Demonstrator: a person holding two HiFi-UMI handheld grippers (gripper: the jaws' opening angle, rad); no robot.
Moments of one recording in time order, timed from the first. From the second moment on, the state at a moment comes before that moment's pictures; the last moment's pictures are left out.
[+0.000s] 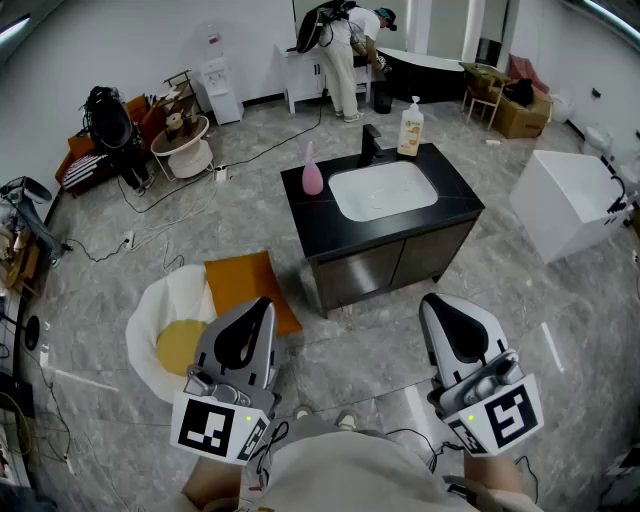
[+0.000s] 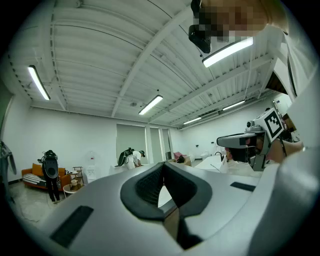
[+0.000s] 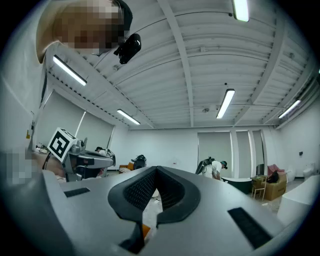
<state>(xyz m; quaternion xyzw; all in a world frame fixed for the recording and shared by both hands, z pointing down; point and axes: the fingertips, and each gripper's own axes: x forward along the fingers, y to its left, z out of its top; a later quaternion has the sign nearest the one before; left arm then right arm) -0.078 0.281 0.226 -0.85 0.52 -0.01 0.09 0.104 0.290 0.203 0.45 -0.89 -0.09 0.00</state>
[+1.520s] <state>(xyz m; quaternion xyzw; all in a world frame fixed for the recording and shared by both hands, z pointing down) -0.067 0.244 0.241 -0.82 0.55 -0.08 0.10 0.134 0.259 0.229 0.48 -0.88 -0.06 0.01</state>
